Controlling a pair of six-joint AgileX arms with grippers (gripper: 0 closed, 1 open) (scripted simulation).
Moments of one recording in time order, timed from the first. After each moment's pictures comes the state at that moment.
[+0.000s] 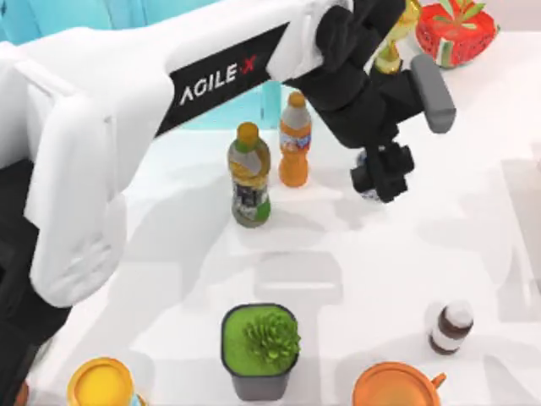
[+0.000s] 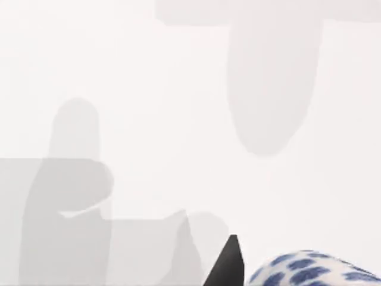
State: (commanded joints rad) left arm -0.71 2.36 2.11 -0.94 0.40 0.71; right arm 0.00 0.00 0.00 0.00 0.00 0.00
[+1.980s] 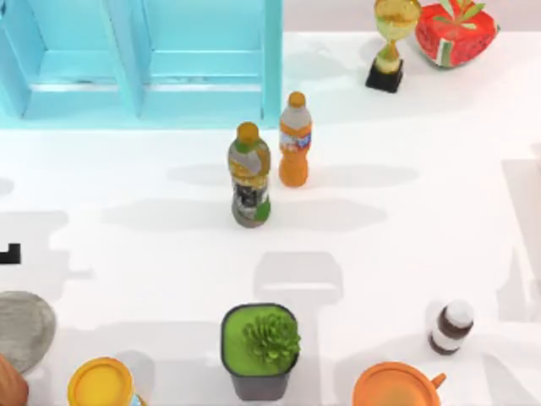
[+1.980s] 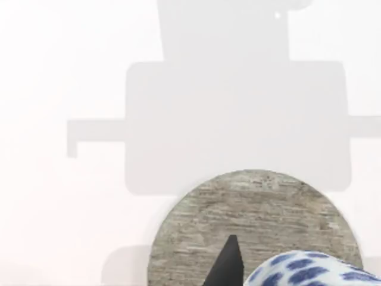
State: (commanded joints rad) left arm 0.15 1.08 0.66 -0.63 0.11 0.11; right arm 0.00 0.00 0.00 0.00 0.00 0.00
